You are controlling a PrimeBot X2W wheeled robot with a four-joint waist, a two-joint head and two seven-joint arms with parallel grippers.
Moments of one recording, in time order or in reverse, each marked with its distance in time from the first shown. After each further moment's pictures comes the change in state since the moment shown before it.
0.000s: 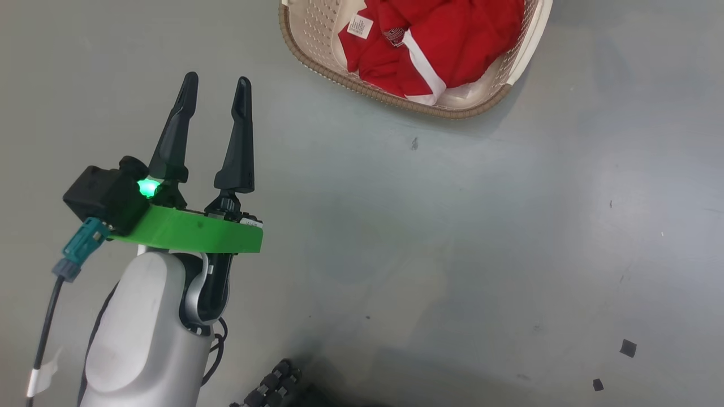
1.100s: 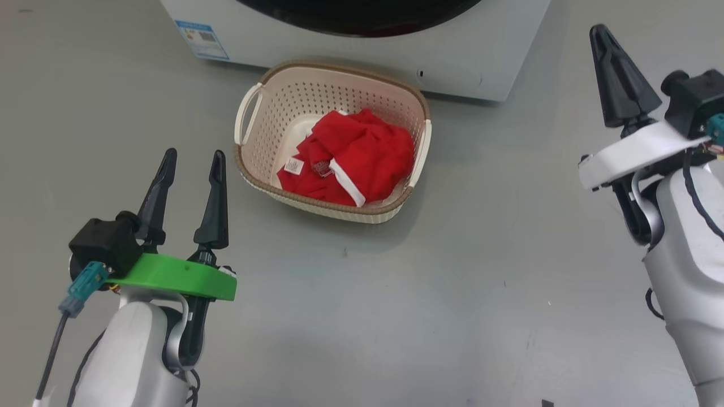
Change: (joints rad) left arm 0.108 0.049 0.041 0.100 0.047 0.000 0.000; right arm 0.562 0.113 -0.012 -0.067 0.073 -0.027 -0.031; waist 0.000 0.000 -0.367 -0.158
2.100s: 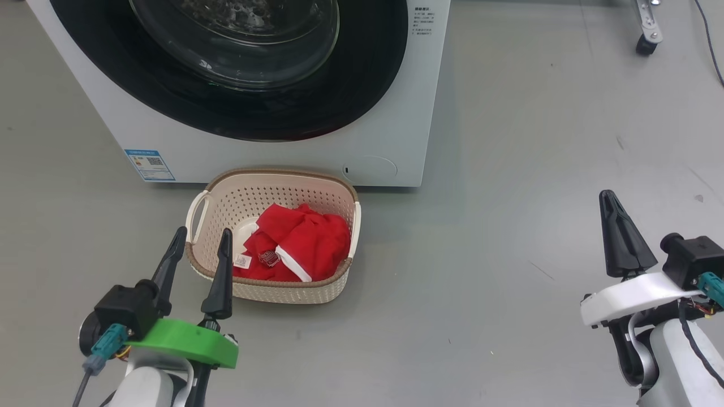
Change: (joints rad) left arm 0.190 0.010 0.005 0.009 0.056 0.000 0.000; right arm 0.503 0.064 -0.139 -0.181 0.060 -0.073 0.000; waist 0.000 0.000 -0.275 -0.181
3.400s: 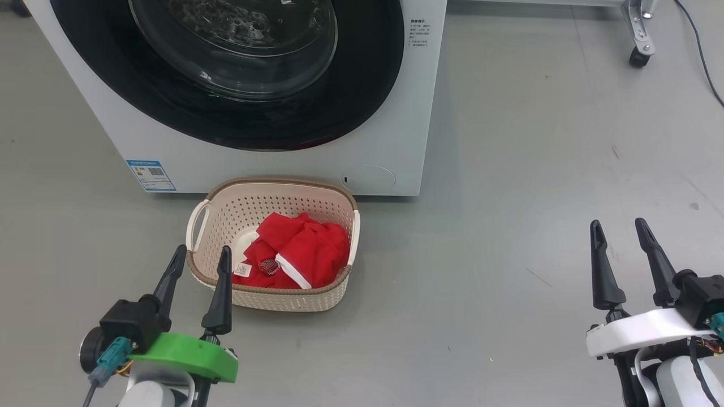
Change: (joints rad) left arm 0.042 -0.013 0.020 0.019 0.026 0.000 0.000; right arm 0.151 0.042 -0.059 -0.136 -0.012 -0.022 0.000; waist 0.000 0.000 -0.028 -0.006
